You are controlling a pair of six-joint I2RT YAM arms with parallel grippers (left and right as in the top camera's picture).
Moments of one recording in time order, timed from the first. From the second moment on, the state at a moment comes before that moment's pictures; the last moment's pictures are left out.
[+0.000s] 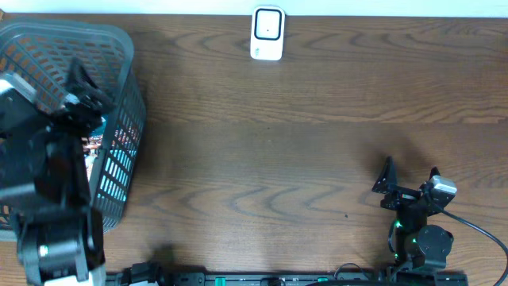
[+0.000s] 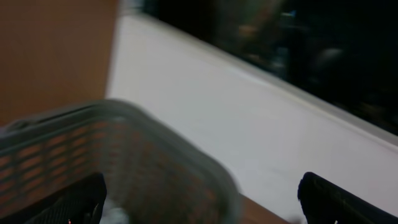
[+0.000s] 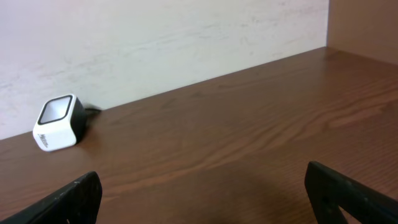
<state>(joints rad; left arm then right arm) 0.19 0.86 1.09 -0.32 -0.17 -0.40 -0.11 0.01 0.01 -0.07 0.06 0.21</state>
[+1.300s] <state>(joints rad) 0.50 1.60 1.29 -0.40 0.33 -1.19 -0.11 0.01 0.01 -0.07 0.06 0.21</state>
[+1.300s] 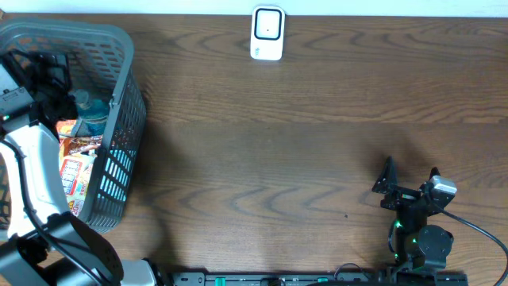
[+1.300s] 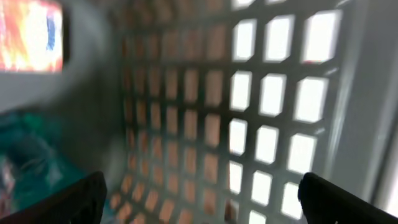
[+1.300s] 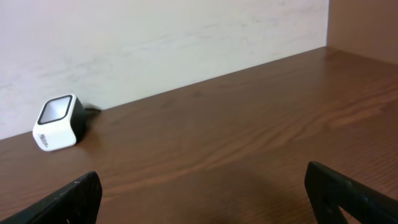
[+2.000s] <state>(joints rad) 0.51 1.56 1.29 -0.58 0.48 -1.24 -0.11 0.01 0.01 -0.07 0.06 0.22</state>
